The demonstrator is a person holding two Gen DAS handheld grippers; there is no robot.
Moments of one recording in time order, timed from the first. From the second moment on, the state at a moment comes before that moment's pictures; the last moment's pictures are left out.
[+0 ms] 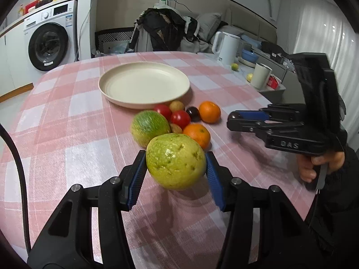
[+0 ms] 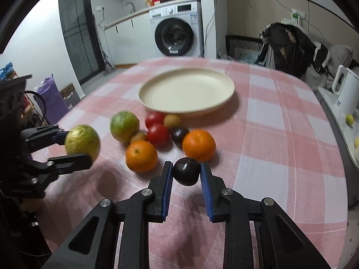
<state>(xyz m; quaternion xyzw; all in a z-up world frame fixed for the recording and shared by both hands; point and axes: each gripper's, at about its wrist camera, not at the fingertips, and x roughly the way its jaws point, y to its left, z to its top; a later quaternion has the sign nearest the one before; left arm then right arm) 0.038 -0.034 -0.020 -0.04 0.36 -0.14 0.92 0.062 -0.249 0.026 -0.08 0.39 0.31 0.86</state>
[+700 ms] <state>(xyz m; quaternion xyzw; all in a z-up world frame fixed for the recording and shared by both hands) 0.084 -0.027 0.015 -0.03 0.31 -0.10 0.94 0.080 -0.230 0.064 -0.05 0.33 0.34 0.88</state>
